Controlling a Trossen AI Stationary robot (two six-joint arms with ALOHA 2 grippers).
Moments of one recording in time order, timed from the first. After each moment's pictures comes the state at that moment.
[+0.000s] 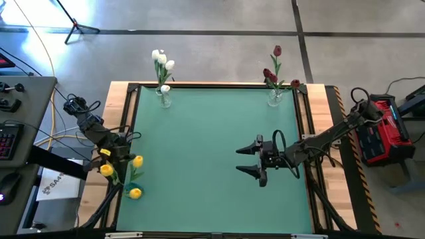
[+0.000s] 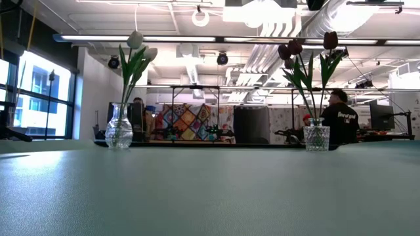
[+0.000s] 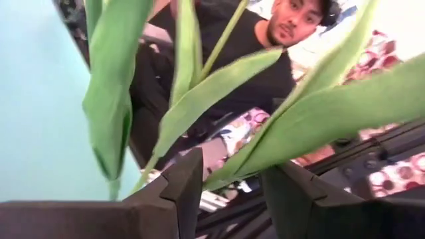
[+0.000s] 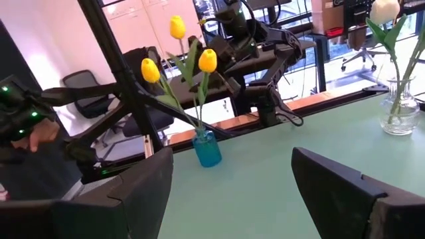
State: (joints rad) left arm -0.69 0.17 0.43 -0.48 0.44 -0.79; right arm 0.51 1.21 0.73 0.43 0.51 0.33
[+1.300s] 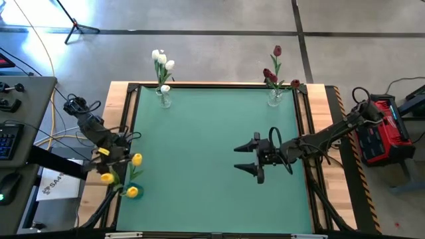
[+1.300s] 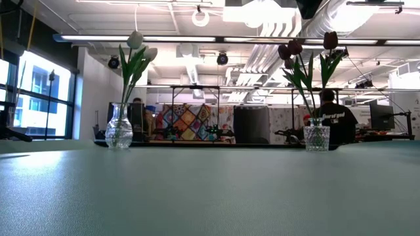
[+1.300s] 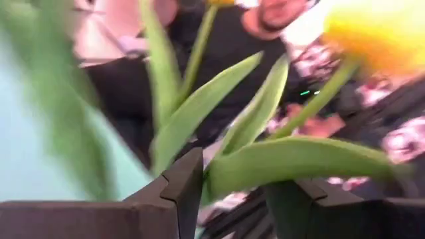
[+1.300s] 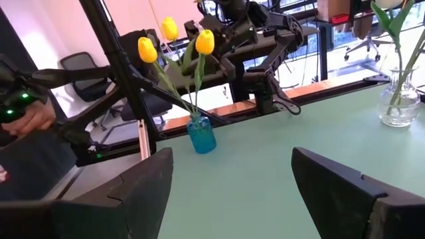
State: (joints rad) left arm -0.69 0.16 0.42 -0.45 0.47 -0.59; right arm 0.45 1.21 0.73 0.37 0.41 0.32
